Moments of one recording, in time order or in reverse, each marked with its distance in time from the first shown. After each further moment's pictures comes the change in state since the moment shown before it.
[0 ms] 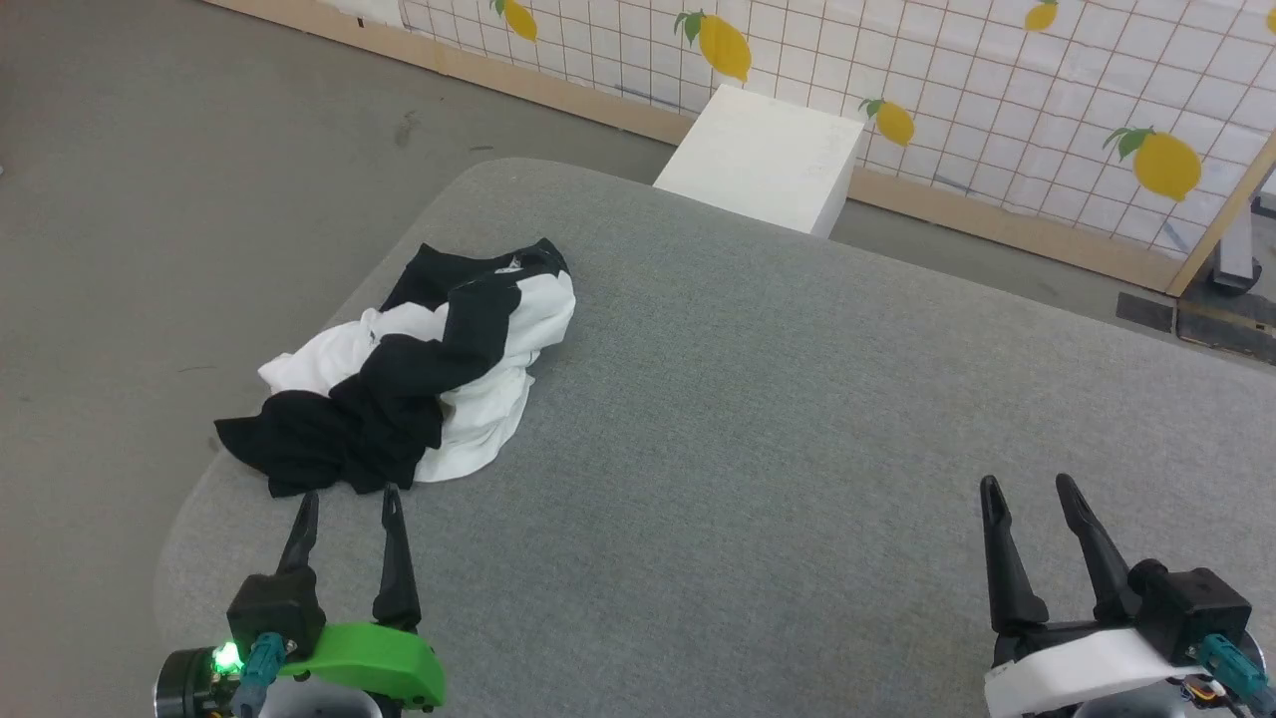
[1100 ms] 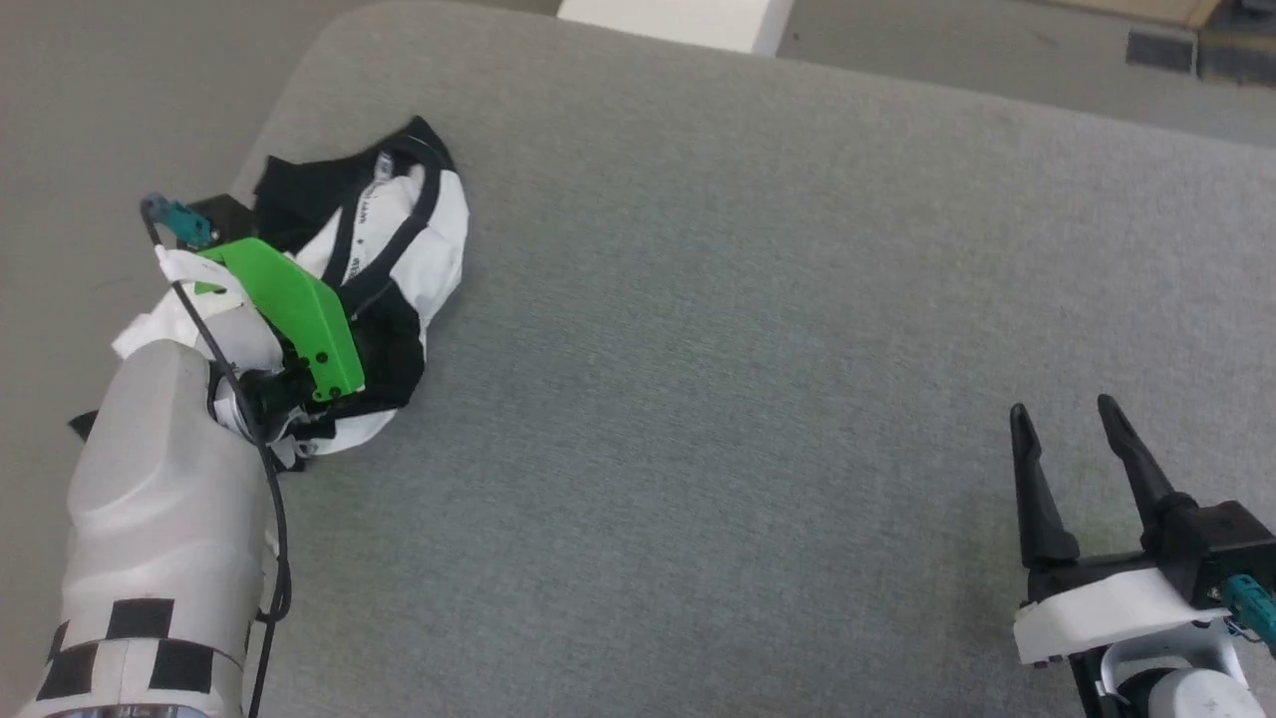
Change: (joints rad) left arm -0.805 0.191 -0.041 0.668 -0.401 -0.135 0.910; right arm -0.044 0.000 -0.041 -0.165 -0.169 0.000 0.112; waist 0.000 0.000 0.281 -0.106
